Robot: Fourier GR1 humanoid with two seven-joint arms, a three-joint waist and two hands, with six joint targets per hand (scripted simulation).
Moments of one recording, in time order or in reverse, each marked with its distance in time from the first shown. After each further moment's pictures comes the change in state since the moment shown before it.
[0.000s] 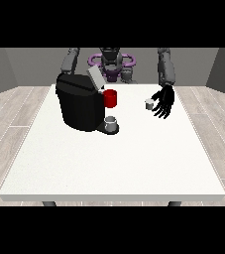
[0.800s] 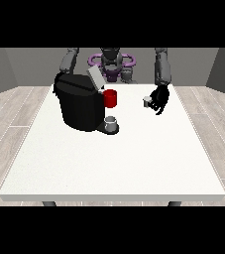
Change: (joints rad) left arm -0.001 -0.069 -0.026 0.017 -0.059 0.037 -0.068; right arm 0.014 -0.014 -0.035 0.053 -0.031 0.014 -0.018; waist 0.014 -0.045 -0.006
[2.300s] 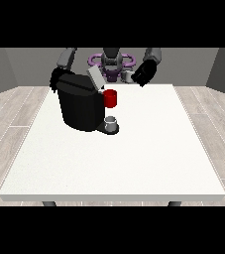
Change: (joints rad) left arm -0.179 -0.166 0.042 -0.163 0.084 -0.270 0.203; right arm 0.040 -0.056 -0.031 0.141 -0.012 0.026 -0.029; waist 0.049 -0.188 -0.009
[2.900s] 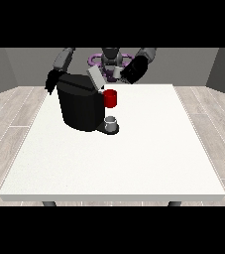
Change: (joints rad) left arm -0.177 -0.011 0.080 -0.016 0.050 -0.001 0.117; right arm -0.058 -0.035 -0.022 0.023 -0.044 0.077 -0.036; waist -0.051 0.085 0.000
